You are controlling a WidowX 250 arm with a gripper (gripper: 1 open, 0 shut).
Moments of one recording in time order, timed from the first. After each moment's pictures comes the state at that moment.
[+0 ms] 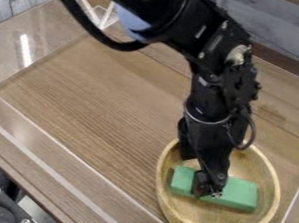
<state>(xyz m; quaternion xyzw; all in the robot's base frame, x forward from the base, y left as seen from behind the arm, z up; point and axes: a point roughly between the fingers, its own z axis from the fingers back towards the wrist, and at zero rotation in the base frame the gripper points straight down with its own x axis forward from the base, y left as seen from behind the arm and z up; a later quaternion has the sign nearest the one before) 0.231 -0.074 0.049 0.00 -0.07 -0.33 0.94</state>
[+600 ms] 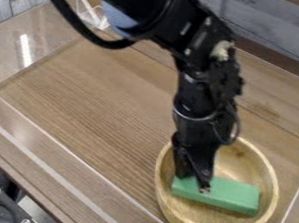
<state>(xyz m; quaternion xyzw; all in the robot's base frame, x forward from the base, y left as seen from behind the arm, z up) 0.229 -0.065 0.050 0.01 -0.07 -0.34 0.94</state>
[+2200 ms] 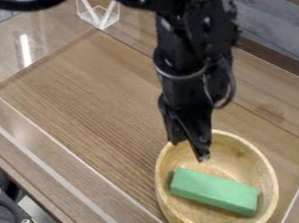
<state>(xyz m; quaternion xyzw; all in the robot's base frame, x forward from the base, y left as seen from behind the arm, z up) 0.213 -0.055 0.111 0.04 -0.13 -0.29 0.95</state>
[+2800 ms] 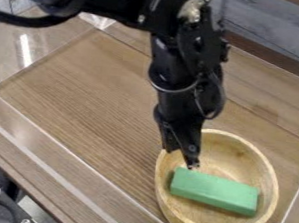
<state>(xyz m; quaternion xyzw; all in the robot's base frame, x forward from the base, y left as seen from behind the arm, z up) 0.216 -0.045 0.091 0.03 -0.12 -0.31 0.94</state>
